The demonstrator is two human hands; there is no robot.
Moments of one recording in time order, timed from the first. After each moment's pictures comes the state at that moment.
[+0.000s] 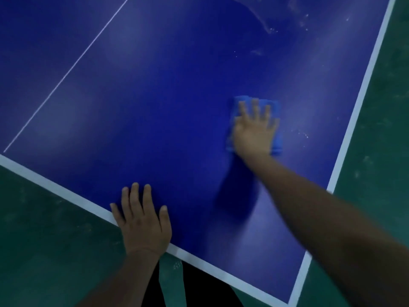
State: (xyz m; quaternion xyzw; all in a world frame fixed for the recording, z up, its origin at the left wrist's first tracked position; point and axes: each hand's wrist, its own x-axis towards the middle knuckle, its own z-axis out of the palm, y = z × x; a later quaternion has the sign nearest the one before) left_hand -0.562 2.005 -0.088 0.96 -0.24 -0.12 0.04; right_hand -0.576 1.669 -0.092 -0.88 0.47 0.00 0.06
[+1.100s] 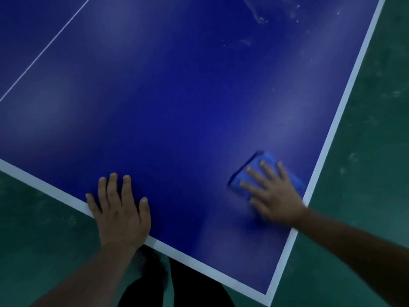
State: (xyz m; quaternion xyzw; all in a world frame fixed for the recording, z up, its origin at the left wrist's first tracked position) left_hand -0.563 2.004 -0.087 0.97 -0.23 -0.10 0.04; right_hand -0.785 1.674 -0.085 -1.00 0.03 0.08 0.04
